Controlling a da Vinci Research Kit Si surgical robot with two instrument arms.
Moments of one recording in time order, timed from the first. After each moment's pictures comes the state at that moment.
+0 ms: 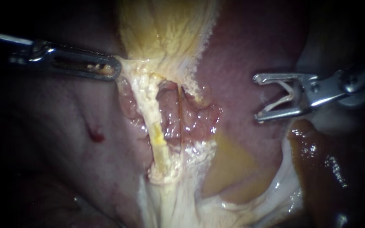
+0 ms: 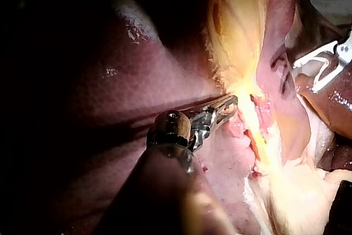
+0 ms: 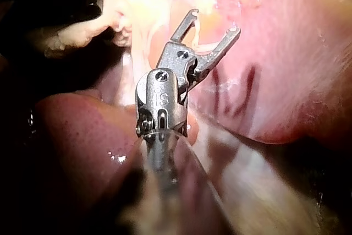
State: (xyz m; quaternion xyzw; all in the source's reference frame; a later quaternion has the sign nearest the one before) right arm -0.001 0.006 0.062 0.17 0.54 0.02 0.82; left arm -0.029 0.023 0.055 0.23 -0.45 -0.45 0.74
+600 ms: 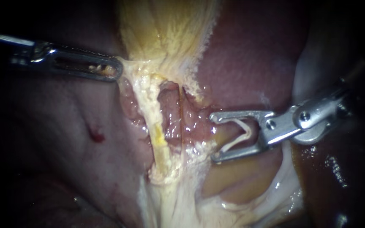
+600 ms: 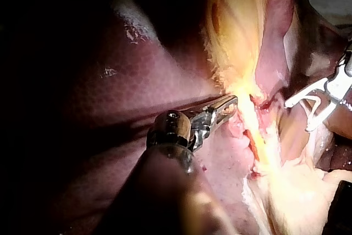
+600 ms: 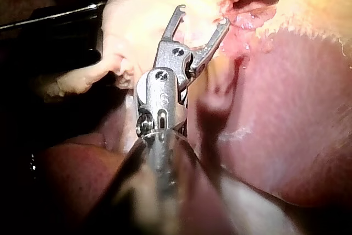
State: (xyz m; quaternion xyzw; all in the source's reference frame) right arm 0.007 0.001 0.062 0.21 0.56 0.04 0.80; left arm -0.029 0.022 0.055 0.22 -0.45 -0.45 0.74
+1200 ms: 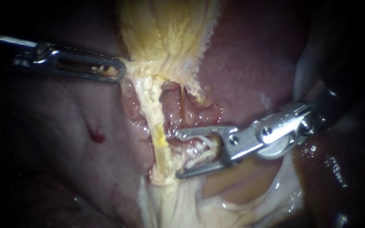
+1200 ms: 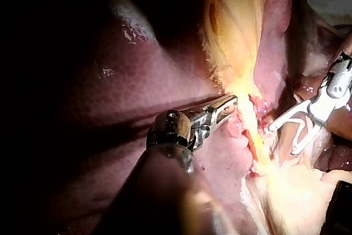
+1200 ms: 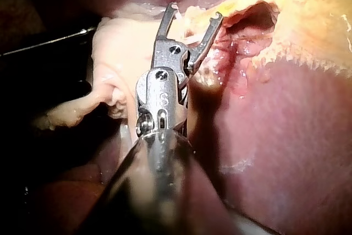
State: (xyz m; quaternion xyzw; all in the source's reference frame) right arm 0.013 -0.002 0.064 0.24 0.57 0.04 0.79; left arm -0.030 0.022 0.055 0.22 -0.45 -0.45 0.74
